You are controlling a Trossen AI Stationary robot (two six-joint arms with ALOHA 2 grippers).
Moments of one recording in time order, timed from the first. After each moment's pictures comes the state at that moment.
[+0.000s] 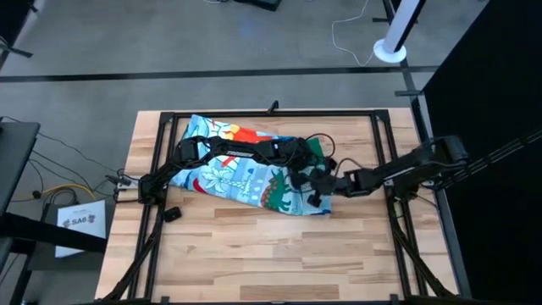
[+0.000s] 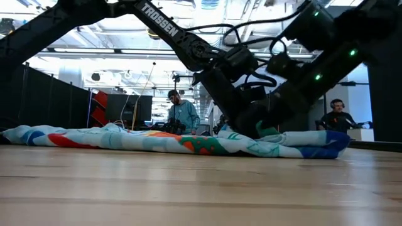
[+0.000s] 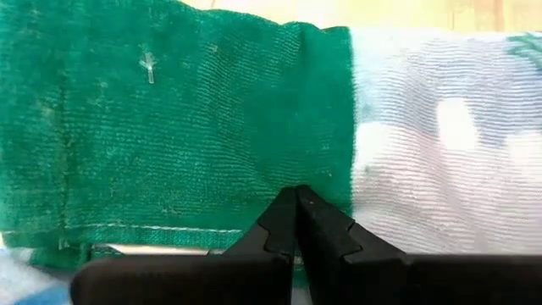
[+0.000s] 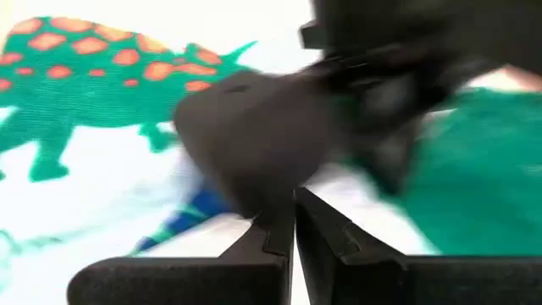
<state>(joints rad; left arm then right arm) 0.21 2.35 1.73 -0.26 -0.08 0.10 0.10 1.47 0.54 0.12 0.54 0.26</state>
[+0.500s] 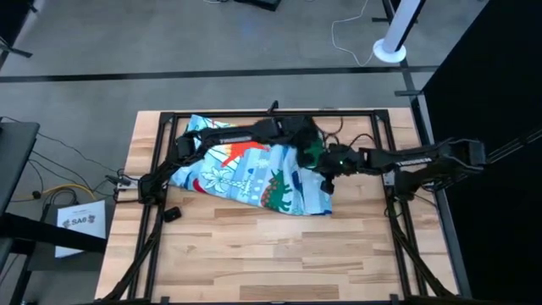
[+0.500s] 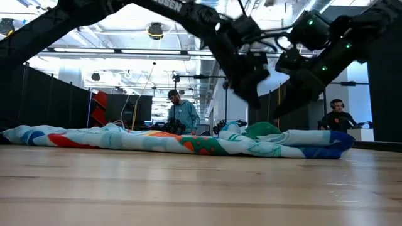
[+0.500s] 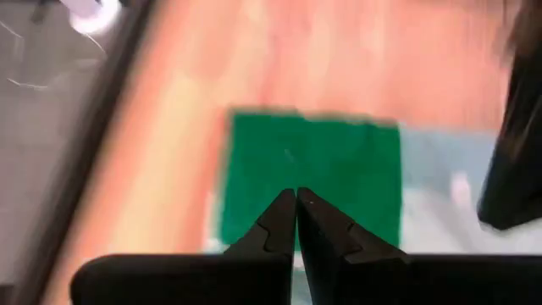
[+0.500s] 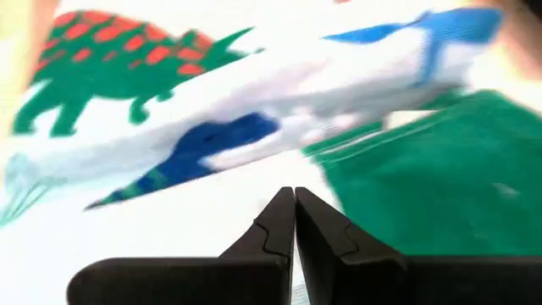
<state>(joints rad) 0.25 2.31 2.10 -0.61 -0.15 0.14 -0.22 1.24 0.48 0.00 0.05 0.01</state>
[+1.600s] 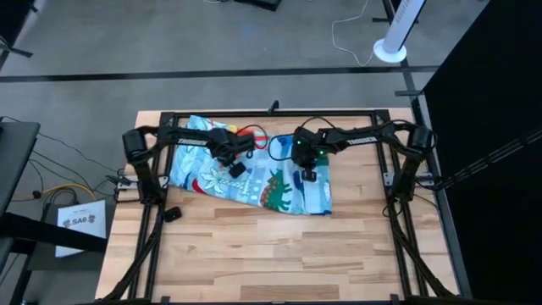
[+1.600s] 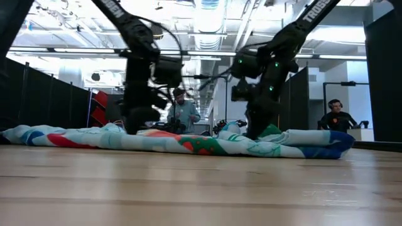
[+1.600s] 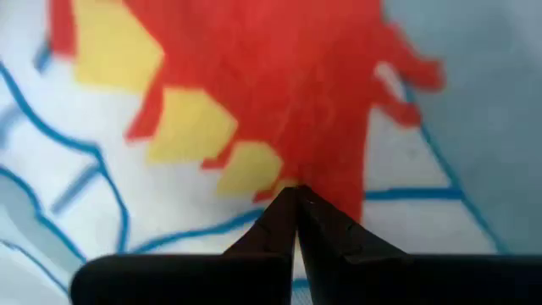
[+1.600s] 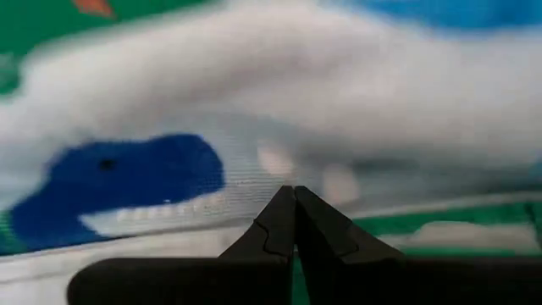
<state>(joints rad) 0.39 1.81 1.07 -0.83 -0.32 -0.31 -0.39 1.81 1.02 -0.41 -0.10 -0.29</state>
